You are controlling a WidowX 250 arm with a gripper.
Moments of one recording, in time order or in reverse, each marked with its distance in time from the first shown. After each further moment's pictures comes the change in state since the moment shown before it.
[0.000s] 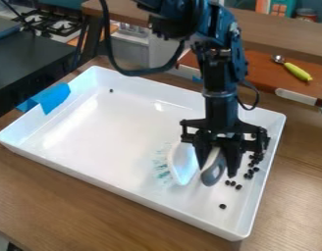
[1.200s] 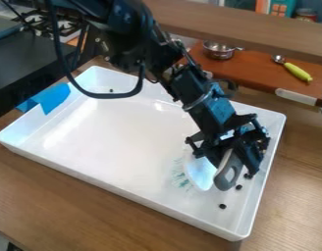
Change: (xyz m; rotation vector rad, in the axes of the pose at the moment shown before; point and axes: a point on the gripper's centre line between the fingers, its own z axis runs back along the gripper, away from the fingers) arm 0.000 -0.019 0.010 -0.504 -0.144 -0.082
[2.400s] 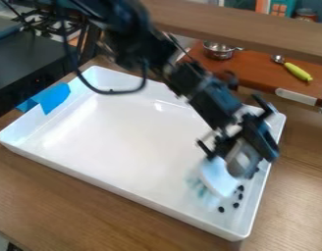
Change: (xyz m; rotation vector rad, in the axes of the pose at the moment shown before) arm -0.002 -0.021 0.026 -0.258 0.148 0.161
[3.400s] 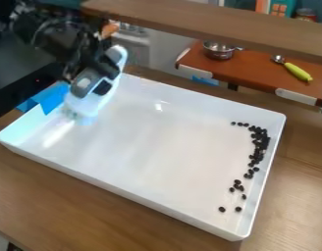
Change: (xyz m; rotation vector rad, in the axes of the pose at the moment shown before) arm 0.014 0.095 0.187 -0.061 -0.250 -0.078
